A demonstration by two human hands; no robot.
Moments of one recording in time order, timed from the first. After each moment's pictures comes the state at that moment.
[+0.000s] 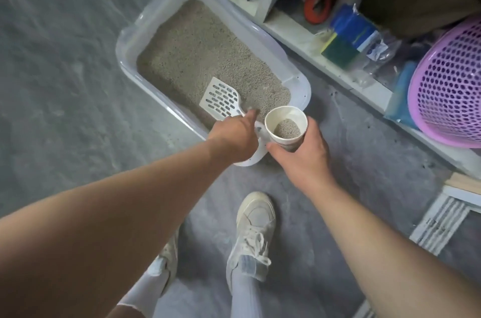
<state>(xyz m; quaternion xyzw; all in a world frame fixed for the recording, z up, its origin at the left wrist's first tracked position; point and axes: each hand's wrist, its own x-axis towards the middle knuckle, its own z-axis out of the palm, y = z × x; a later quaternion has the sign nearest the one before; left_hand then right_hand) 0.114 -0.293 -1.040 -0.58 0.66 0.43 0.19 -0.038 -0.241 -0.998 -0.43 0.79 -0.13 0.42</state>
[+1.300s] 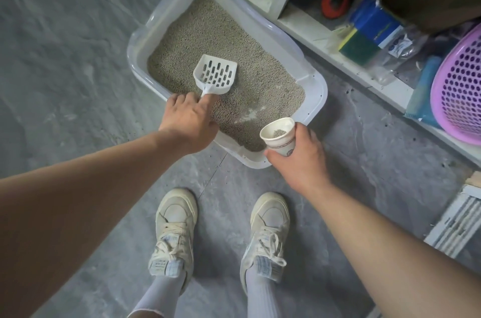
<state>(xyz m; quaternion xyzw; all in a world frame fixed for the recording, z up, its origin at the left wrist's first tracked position) 0.223 -0.315 -1.044 -0.62 0.70 0.30 0.19 -0.006 -0.244 -1.024 -0.52 0.77 0.01 0.37</state>
